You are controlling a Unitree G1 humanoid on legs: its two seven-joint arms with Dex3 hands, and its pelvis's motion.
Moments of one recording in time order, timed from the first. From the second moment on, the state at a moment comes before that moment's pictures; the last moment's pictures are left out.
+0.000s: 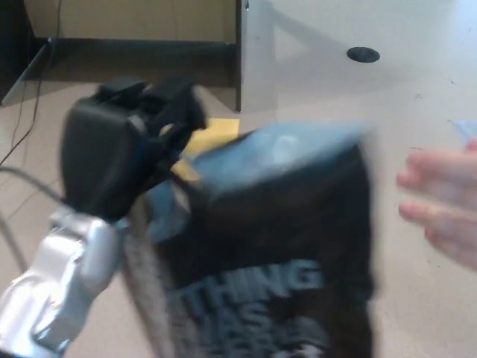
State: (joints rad) left_arm -0.46 0.46 -0.15 0.13 0.85 -0.29 0.59; right_arm -0.18 -0.48 0.23 1.21 -0.35 -0.30 0.04
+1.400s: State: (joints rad) left_arm -0.02 0.64 -0.12 1.07 0.80 -0.58 1.02; right_arm -0.20 -0.48 0.22 1.22 -0.35 -0.29 0.05
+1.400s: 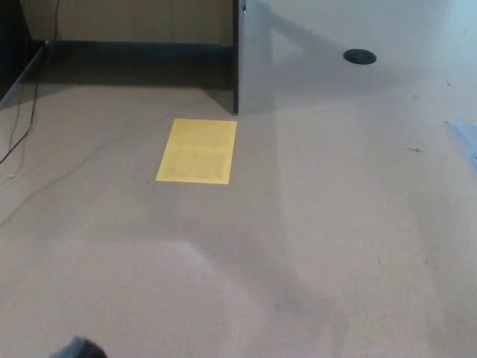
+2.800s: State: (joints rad) left_arm -0.22 0.57 -0.39 0.99 0.78 -0.55 1.08; right_arm -0.25 -0.48 0.21 1.22 -0.35 -0.27 0.06
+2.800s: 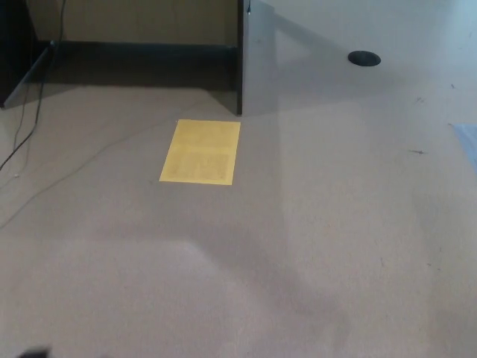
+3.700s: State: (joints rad) left_arm -1.18 0.29 -0.42 0.72 0.84 -0.42 0.83; right_arm -0.38 -0.53 0.13 1.20 -0.33 -0.27 0.06
